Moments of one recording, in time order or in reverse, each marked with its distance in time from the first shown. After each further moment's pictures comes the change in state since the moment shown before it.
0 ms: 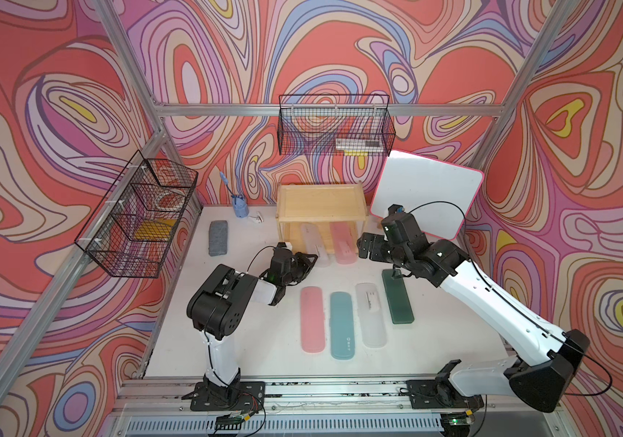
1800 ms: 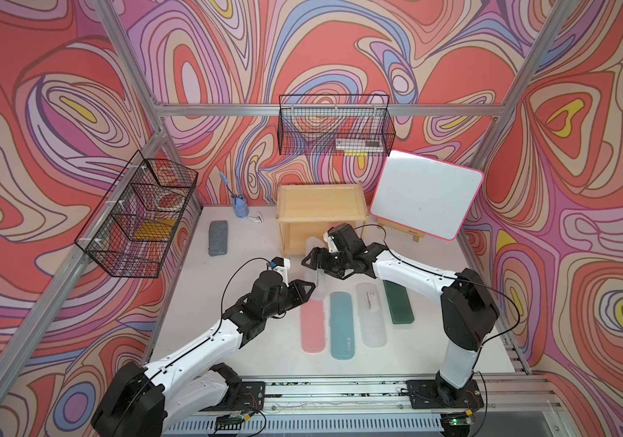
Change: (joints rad) left arm -0.191 -0.793 -0.190 -0.694 -0.089 0.300; right arm 0.079 0.487 -0.002 0.442 -0.541 0.246
